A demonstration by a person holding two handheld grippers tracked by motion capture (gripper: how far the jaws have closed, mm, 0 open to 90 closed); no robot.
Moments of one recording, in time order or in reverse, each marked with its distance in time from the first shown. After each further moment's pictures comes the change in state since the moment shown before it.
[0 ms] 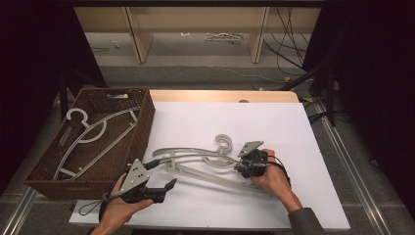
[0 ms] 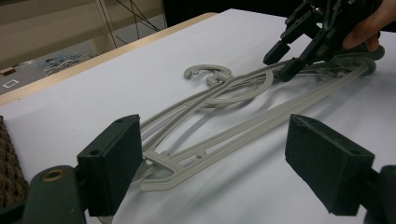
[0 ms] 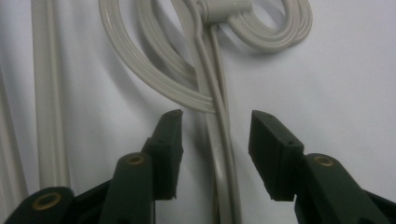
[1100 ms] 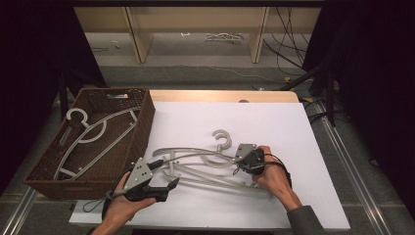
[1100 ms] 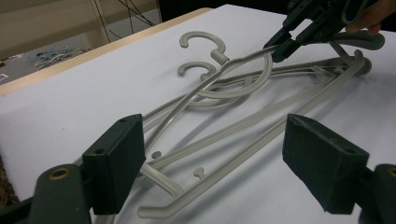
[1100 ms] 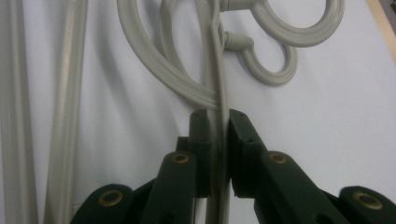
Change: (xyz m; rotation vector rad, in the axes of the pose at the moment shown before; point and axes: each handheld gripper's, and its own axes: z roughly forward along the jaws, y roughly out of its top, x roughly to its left) left arm -0.001 0.004 0.009 0.014 -0.021 -0.024; right arm 0.010 0.017 -0.020 0.010 -0.062 -0.276
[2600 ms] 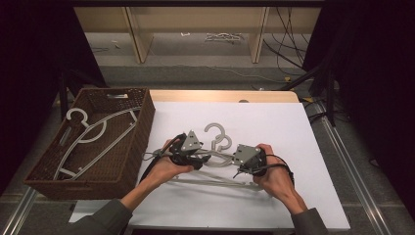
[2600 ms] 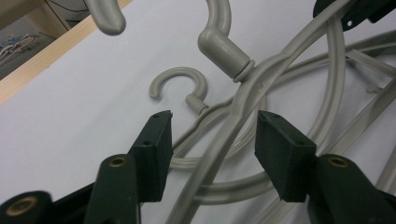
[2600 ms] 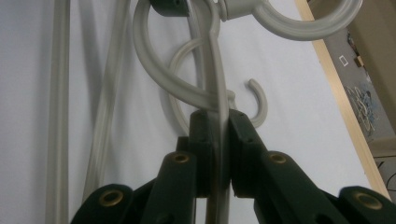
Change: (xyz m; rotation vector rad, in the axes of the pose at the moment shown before) left arm 0.008 0.057 0.126 0.225 -0.133 0.214; right arm 0.009 0.019 -0.038 -0.113 -0.052 -0.103
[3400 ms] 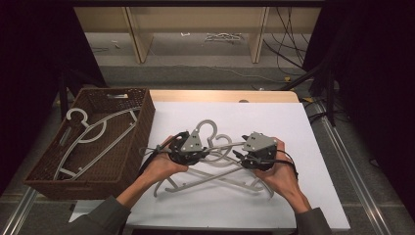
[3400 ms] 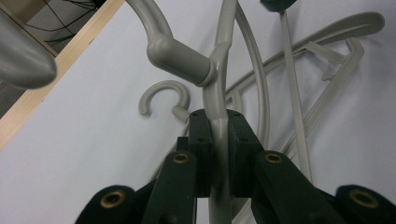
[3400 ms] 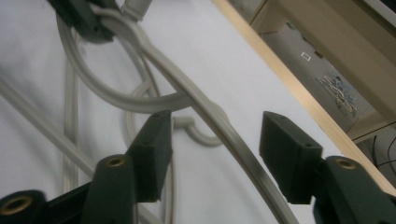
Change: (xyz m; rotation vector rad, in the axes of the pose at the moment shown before) left arm -0.001 0.020 -0.028 0.031 -0.046 0.133; right arm -0.018 -0.006 -0.015 -0.169 -0.133 0.271
